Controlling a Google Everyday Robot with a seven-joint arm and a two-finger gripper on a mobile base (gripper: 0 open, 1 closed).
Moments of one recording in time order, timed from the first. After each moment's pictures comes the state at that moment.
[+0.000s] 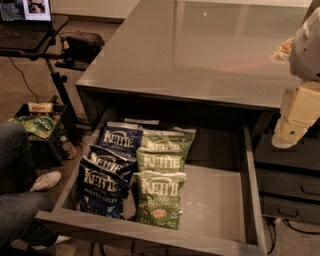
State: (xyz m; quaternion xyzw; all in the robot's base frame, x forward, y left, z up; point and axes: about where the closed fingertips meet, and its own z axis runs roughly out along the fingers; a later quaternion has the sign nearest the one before) arm 0.438 -0.217 0.976 -0.60 0.78 -0.03 0.16
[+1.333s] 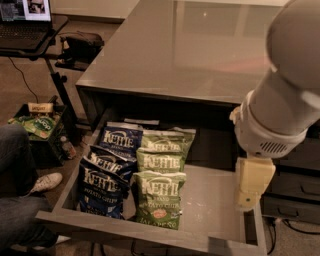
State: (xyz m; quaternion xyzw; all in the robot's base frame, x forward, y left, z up) arm 0.385 -0.160 0.882 -0.64 0.76 -0.03 0.10
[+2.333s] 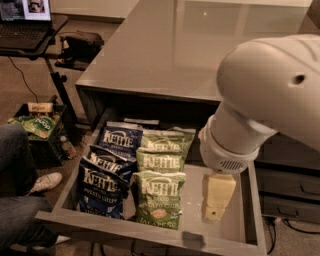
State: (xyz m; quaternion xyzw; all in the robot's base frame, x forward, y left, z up) arm 0.380 -0.107 0.829 -0.66 0.74 0.01 0.09
